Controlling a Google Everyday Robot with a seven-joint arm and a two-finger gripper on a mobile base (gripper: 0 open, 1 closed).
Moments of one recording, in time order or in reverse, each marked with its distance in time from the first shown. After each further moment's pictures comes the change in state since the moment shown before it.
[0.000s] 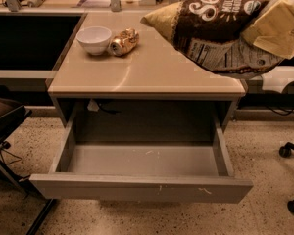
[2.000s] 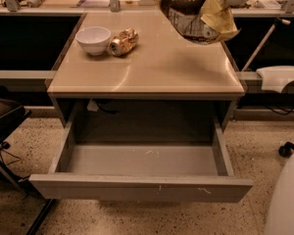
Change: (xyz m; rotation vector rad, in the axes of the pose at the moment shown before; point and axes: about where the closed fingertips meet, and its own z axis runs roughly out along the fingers) arm -0.037 -0.181 0.159 0.207 -0.023 0.320
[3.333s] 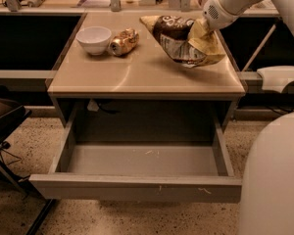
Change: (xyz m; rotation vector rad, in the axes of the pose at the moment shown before) arm 0.040 0.027 0.068 -0.120 0.146 0.083
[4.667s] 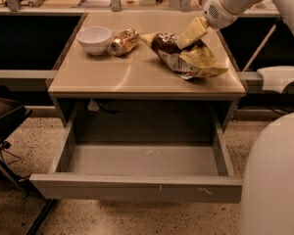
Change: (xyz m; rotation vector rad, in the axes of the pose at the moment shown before) arm 0.000 0.000 0.000 0.000 0.000 0.000
